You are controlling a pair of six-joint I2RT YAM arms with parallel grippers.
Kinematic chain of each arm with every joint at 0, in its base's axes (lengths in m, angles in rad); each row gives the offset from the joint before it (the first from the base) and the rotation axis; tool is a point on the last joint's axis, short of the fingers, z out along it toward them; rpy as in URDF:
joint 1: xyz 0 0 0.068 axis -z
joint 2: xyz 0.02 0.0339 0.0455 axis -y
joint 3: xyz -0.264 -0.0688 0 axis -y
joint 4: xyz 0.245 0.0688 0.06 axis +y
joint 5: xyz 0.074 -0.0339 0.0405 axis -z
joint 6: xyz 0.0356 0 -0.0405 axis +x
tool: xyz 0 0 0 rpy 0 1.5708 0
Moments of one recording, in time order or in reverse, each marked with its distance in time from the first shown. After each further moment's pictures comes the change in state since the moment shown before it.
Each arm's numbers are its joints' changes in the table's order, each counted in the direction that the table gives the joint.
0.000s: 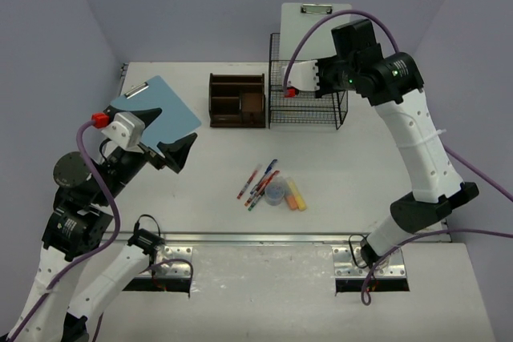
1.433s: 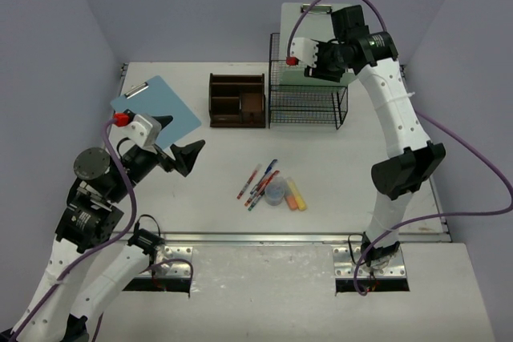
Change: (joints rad) left arm 0.000 0.000 -0.098 -0.011 0.031 0.000; right arm 0.205 -0.304 0.120 -0.060 -0.205 0.139
